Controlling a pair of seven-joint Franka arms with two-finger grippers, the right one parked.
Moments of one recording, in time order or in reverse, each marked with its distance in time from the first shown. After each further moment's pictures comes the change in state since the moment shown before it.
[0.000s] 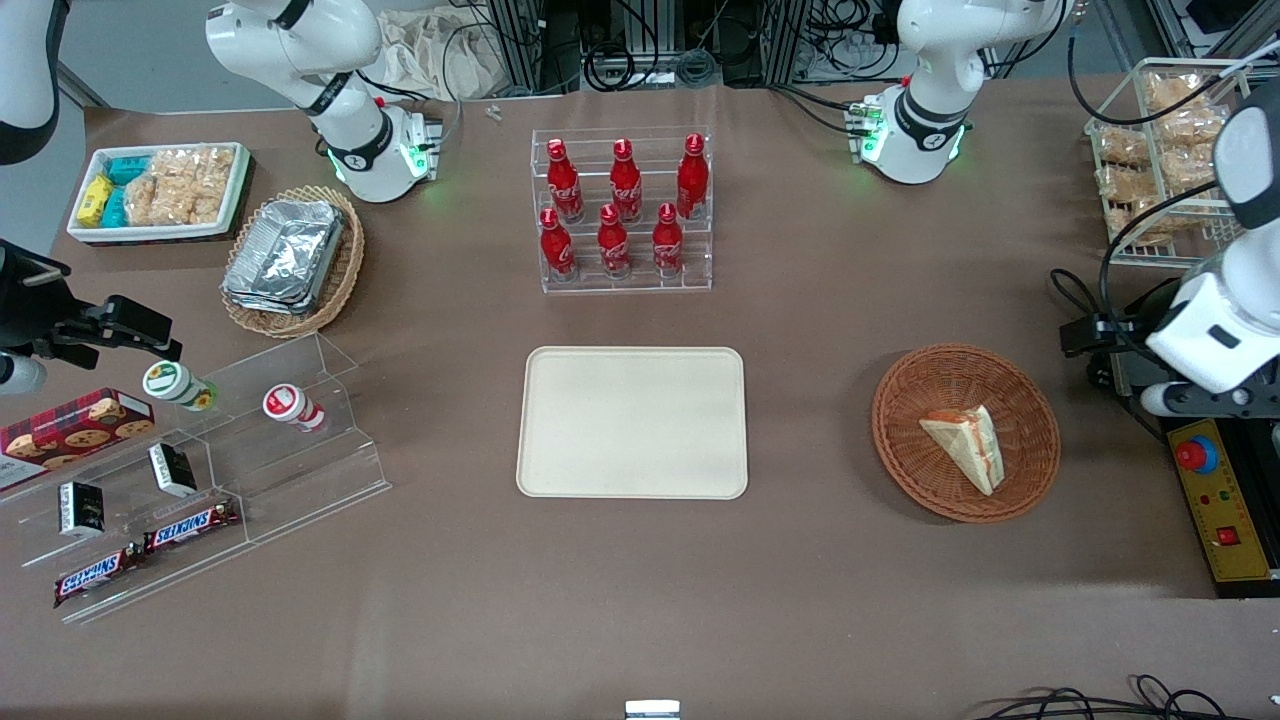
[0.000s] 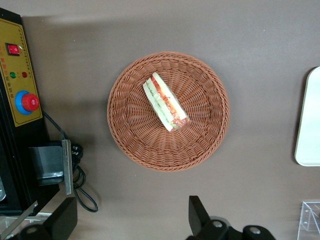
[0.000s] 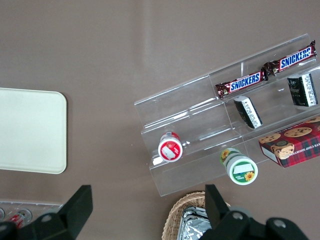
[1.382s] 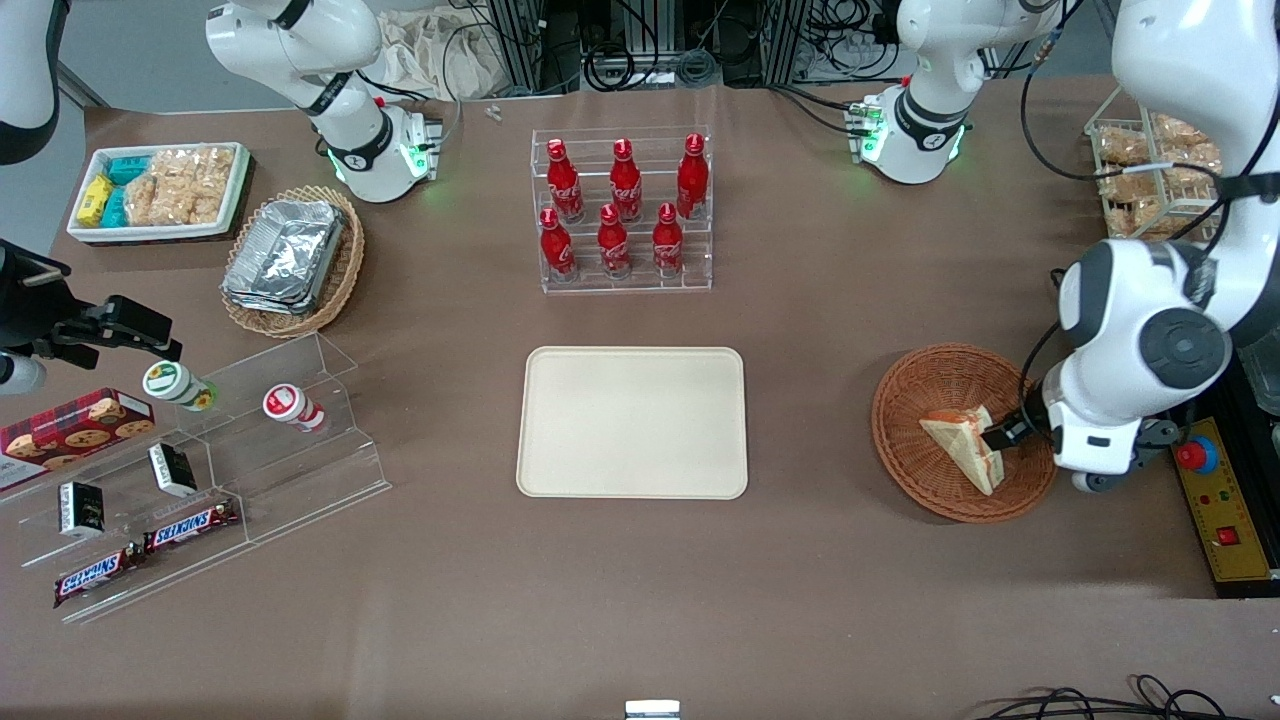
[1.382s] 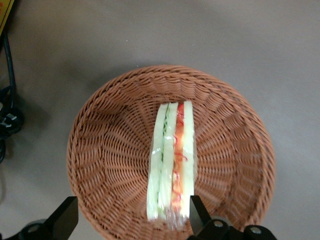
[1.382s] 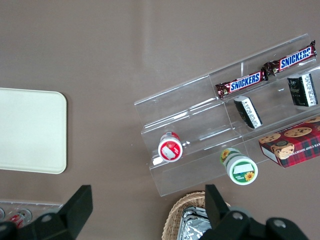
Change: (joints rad) arm -0.009 0.181 0.016 -0.314 0.149 0.490 -0.760
